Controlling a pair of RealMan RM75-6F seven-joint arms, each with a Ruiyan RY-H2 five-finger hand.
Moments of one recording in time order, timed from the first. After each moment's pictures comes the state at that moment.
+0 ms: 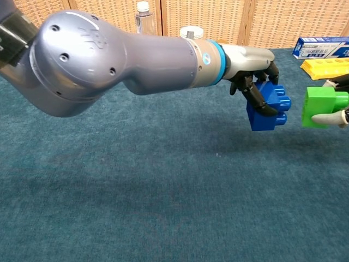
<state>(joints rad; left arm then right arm) -1.45 -1.79 -0.26 -1.36 0.57 0.74 0.57 0.36 -1.36 0.21 -1.67 -1.11 1.05 0.26</state>
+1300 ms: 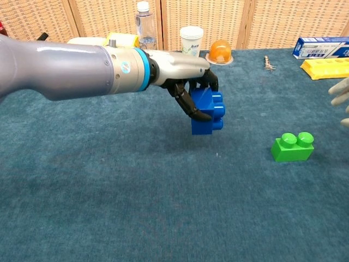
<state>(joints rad) -1.28 -1.63 -0.12 -1.51 0.70 0.79 0.53 0.32 -1.29 0.18 -1.65 -1.20 1.09 0.28</state>
